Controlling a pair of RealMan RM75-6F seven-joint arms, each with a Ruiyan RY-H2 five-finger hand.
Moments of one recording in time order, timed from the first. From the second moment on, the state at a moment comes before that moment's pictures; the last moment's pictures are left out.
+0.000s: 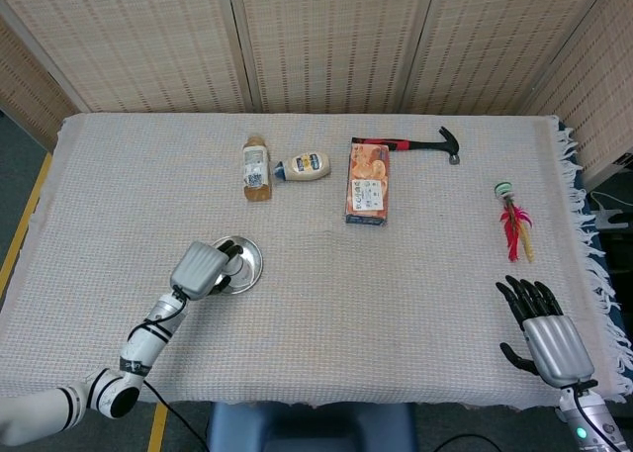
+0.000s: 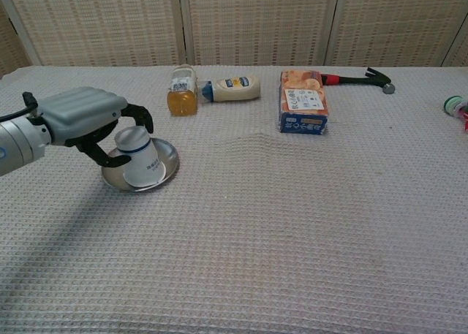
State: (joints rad) left arm -0.71 -1.55 -0.11 -1.36 1.31 1.01 0.35; right arm 0.09 -1.08 -0.04 -1.74 -1.55 1.37 -0.16
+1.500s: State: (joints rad) left arm -0.54 -1.38 -0.05 -1.44 1.34 1.21 0.44; right arm 0.08 -1.08 -0.04 -1.75 -1.56 1.38 -0.16
